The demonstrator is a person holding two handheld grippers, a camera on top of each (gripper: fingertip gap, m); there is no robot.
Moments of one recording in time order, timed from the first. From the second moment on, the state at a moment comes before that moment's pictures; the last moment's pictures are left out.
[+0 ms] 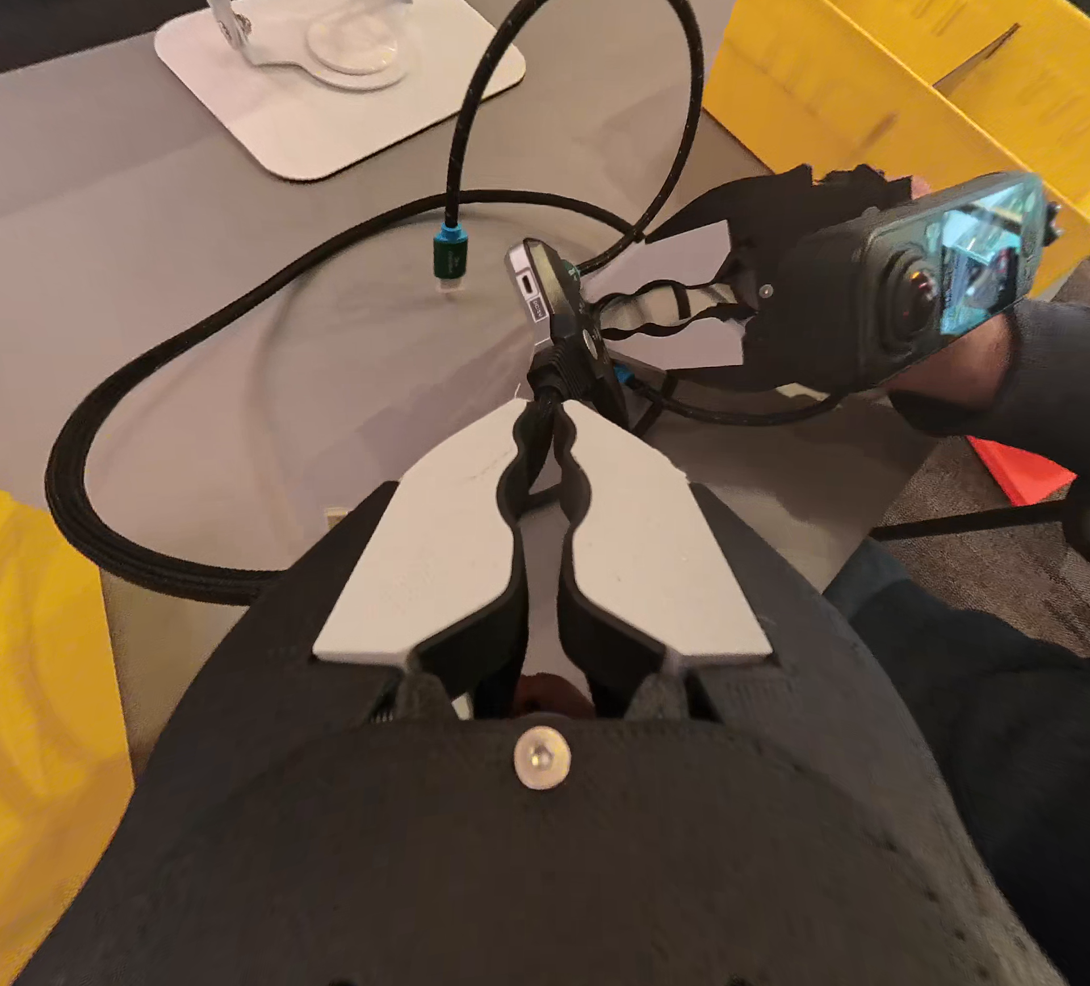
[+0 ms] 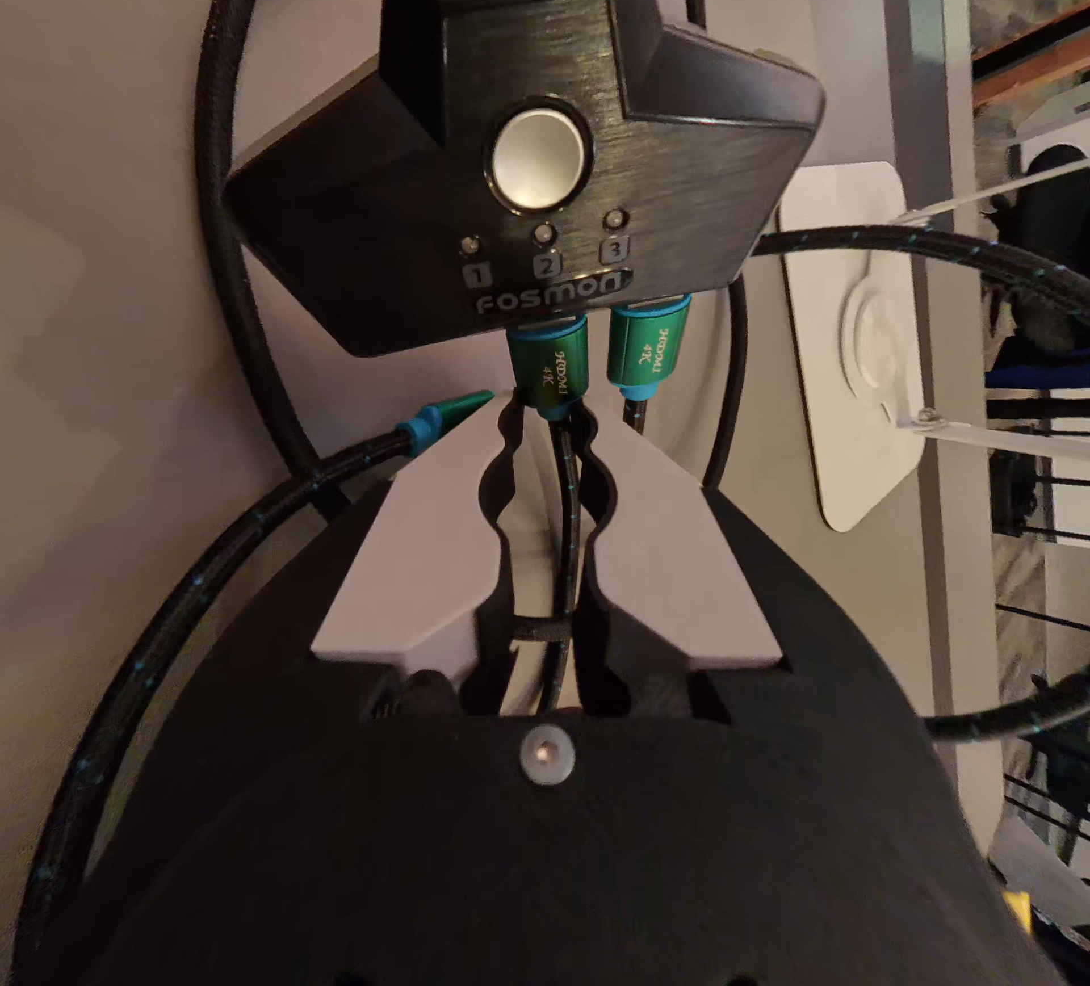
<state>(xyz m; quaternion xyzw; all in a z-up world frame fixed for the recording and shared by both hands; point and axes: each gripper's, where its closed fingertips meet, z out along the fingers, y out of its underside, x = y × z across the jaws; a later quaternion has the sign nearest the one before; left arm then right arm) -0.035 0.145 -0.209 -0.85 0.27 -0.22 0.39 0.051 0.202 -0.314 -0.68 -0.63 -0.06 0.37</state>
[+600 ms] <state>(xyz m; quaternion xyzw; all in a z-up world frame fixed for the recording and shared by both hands) -0.041 0.130 -0.186 -0.76 0.50 0.03 0.42 0.058 0.179 -0.320 -0.65 -0.72 -0.03 0.24</state>
